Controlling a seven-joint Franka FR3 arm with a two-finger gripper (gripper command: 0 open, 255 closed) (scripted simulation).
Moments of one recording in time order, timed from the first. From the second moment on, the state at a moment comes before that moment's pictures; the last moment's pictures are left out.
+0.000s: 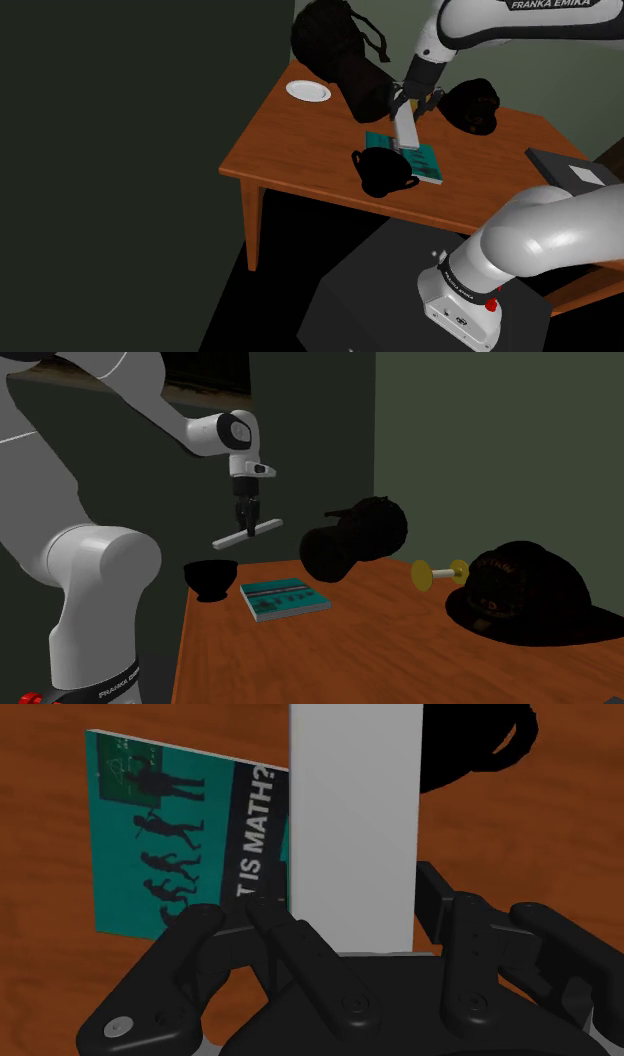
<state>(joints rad) -0.12 -0.59 -0.10 -2.44 -0.08 1.85 0.54</state>
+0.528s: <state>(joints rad) -0.05 -0.76 0.03 -2.57 0.00 1.80 0.69</state>
